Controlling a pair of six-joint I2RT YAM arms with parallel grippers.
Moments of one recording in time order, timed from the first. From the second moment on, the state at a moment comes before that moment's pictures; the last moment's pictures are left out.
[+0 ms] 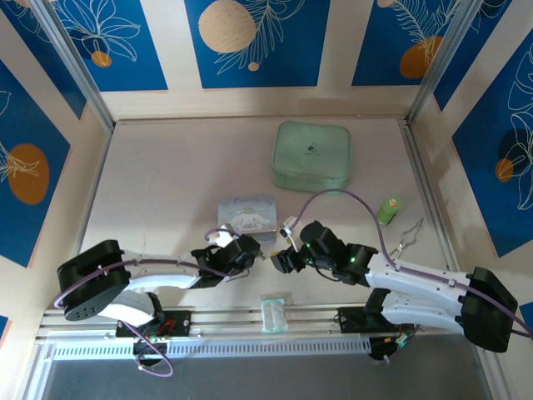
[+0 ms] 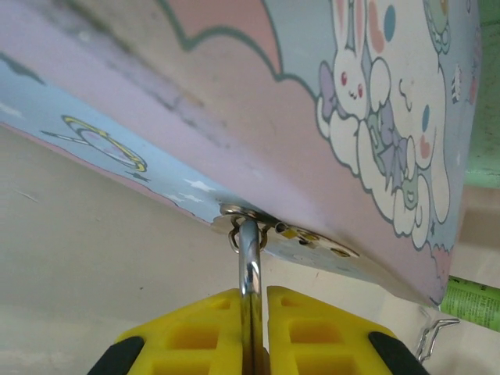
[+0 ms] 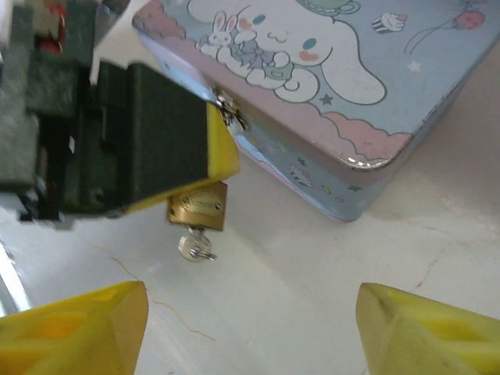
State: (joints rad) left arm -1.11 1.40 0.53 0.09 -0.41 -1.70; right arm 0.98 1.00 0.47 -0.16 0.02 0.23
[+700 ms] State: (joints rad) left arm -1.10 1.36 0.52 0.09 -0.39 -1.70; right arm 1.08 1.32 0.44 0.14 0.06 -0.02
